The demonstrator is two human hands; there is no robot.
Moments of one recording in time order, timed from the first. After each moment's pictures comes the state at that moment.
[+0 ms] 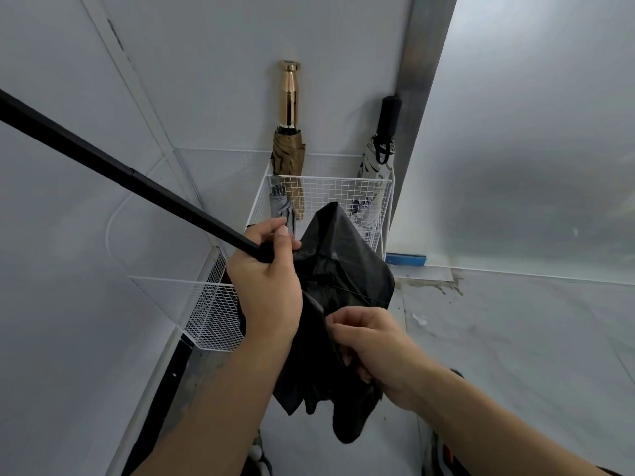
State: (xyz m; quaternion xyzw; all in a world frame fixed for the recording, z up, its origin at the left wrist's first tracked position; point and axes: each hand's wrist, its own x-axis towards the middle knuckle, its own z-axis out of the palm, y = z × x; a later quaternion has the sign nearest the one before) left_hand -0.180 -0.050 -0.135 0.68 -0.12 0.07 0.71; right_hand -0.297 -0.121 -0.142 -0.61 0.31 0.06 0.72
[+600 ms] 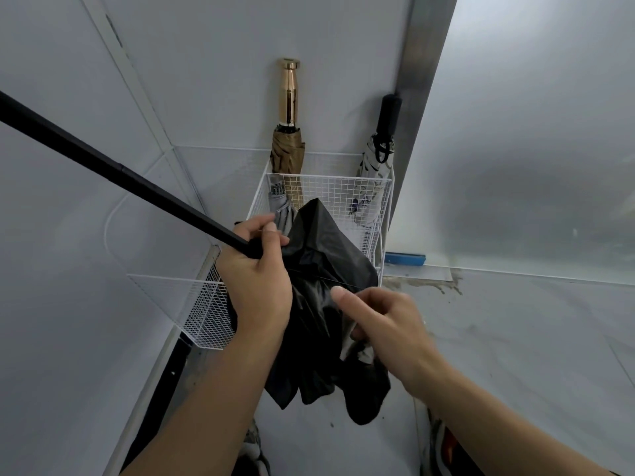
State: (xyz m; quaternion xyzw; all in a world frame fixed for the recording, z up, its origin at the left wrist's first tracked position) left_hand -0.171 -0.048 -0.138 0.68 -0.10 0.09 0.72; right_hand -0.302 -0.131 -0.135 -0.70 0.32 -0.08 0.63
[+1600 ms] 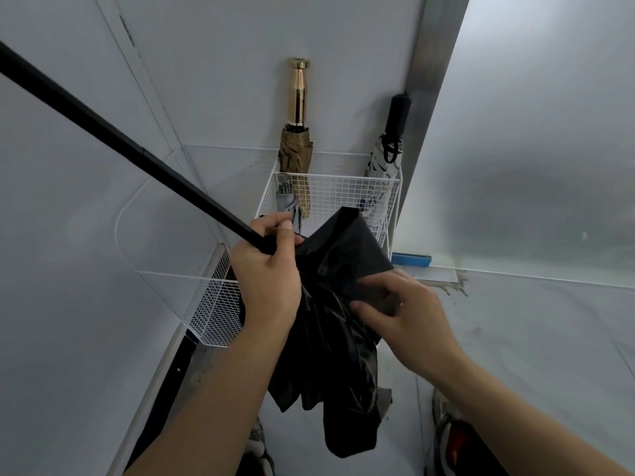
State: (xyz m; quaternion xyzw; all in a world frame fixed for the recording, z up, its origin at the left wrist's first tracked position) left_hand -0.171 -0.047 -0.132 0.70 -0.11 0.06 0.70; right_hand -0.300 -0.160 -0.170 -0.87 0.24 -0.19 0.39
